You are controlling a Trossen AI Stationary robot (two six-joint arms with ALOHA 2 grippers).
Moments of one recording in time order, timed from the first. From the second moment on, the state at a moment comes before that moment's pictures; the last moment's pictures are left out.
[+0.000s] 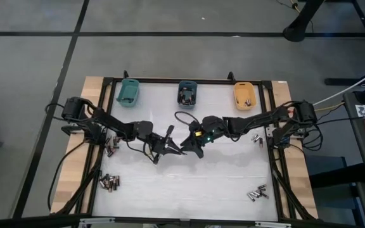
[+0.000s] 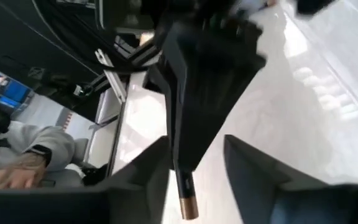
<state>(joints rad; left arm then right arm) -0.07 1.68 0.52 1.02 0.29 0.58 0.04 1.66 0.93 0.35 -0.31 0.59</state>
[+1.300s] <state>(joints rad) 0.59 1.04 0.51 -0.32 -0.73 -0.38 -0.17 1.65 0.93 0.16 -0.20 0.17</state>
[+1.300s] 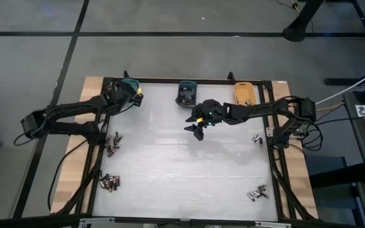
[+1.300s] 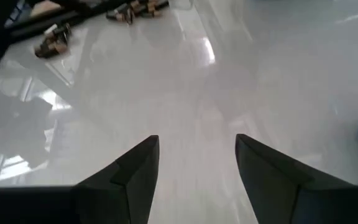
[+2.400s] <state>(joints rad) 0.28 1.07 0.44 0.35 -0.15 0.05 -0.17 1.49 0.93 -0.36 -0.19 0.31</state>
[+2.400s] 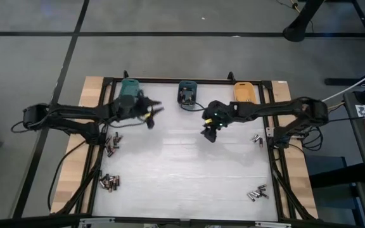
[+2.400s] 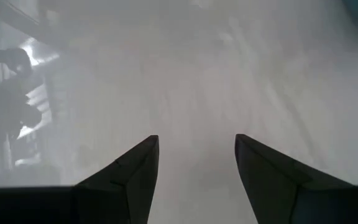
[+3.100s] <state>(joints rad) 0.16 1.09 0.43 0.39 -0.02 0.24 -0.23 1.42 0.80 -1.29 -0.16 1.10</state>
